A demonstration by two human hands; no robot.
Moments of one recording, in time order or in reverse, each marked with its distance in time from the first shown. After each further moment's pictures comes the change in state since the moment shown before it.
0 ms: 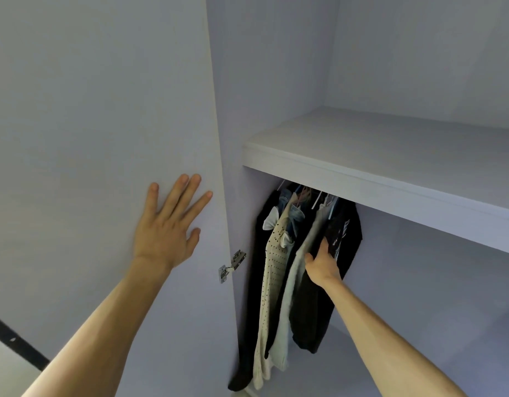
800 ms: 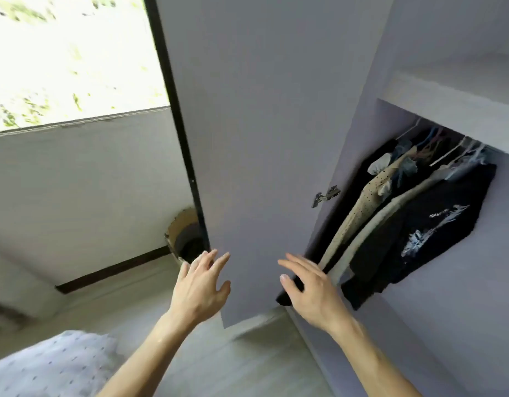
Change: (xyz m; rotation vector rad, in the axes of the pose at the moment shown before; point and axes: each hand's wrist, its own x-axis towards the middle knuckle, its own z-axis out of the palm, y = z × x) left_hand -0.325 0.034 -0.101 -0.724 -0.868 -0.583; right_hand -0.266 -0.026 0.110 -0.214 -0.493 -0.677
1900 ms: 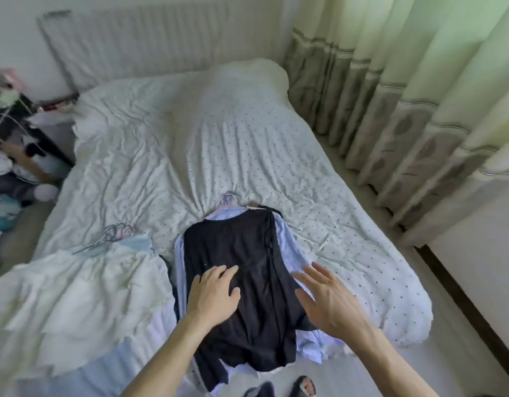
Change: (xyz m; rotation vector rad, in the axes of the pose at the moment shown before) left_hand -0.614 -0.202 0.073 -0.419 0.280 -1.791; right_hand -0.211 -0.432 0.420 -0.428 -1.092 -1.571
